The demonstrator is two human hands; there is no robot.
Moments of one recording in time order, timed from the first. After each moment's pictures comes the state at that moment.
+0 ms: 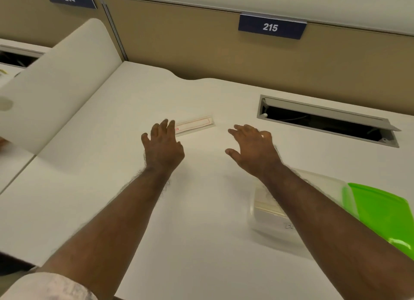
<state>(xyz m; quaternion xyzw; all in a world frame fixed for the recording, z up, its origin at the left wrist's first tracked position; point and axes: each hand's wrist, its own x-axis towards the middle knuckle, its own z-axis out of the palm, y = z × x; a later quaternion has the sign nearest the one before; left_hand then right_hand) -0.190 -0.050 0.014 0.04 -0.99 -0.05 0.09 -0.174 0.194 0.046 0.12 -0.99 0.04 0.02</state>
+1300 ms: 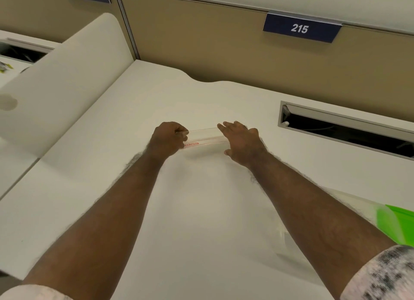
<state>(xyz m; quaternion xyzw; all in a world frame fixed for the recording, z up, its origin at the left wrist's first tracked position) -0.261 -0.104 0.016 0.10 -0.89 -0.45 -0.06 -0.260 0.125 0.007 0.17 -0.98 0.02 -0.04</state>
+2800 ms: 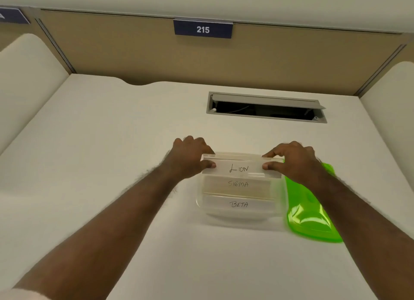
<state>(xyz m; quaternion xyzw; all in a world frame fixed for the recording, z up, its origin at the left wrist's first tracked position) -0.138 0.122 0.070 -0.29 -0.95 -0.10 -0.07 -0.061 0.413 0.077 -0.07 -0.98 0.18 -0.05</state>
